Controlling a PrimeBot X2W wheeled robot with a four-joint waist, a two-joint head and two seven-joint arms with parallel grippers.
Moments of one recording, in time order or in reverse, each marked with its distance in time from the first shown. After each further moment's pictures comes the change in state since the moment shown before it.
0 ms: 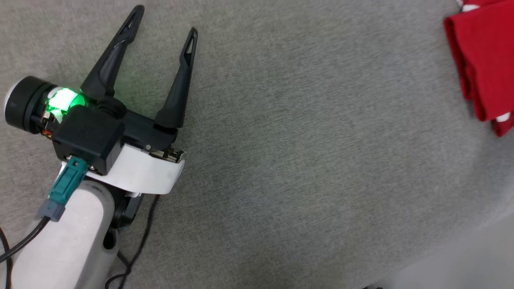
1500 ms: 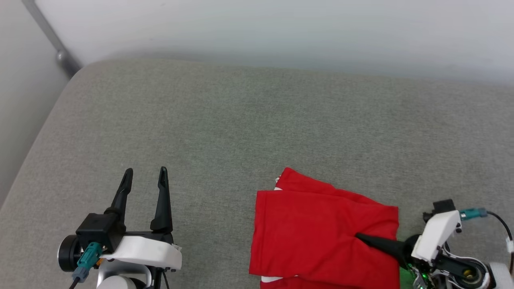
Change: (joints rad) left arm 0.460 -0.142 0.064 0.287 -0.225 0.150 -0.223; right arm 0.682 0.416 -0.009 -0.269 0.897 0.000 0.707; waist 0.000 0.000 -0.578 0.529
